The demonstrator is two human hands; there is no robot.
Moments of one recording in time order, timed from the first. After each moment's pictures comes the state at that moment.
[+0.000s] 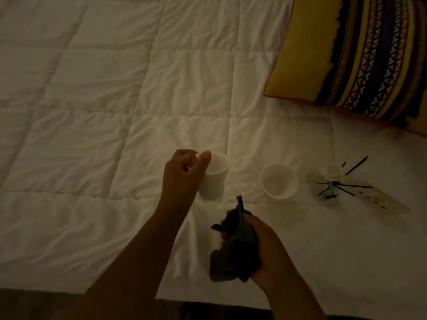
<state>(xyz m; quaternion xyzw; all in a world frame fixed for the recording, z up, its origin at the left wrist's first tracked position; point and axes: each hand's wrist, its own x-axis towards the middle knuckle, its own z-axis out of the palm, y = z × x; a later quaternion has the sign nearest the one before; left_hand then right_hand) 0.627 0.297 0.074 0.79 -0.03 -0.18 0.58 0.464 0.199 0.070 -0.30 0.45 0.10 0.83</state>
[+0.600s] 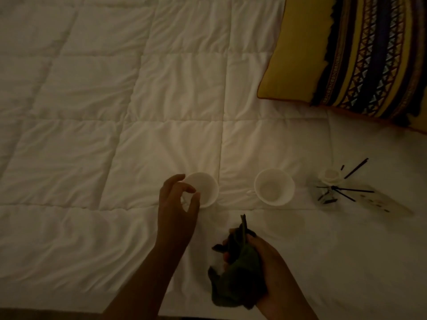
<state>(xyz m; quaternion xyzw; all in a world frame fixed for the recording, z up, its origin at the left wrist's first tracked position) 0.591 0.313 0.021 0.90 -0.13 -0.05 0.41 0.464 0.194 0.059 -0.25 0.59 0.15 0.75</state>
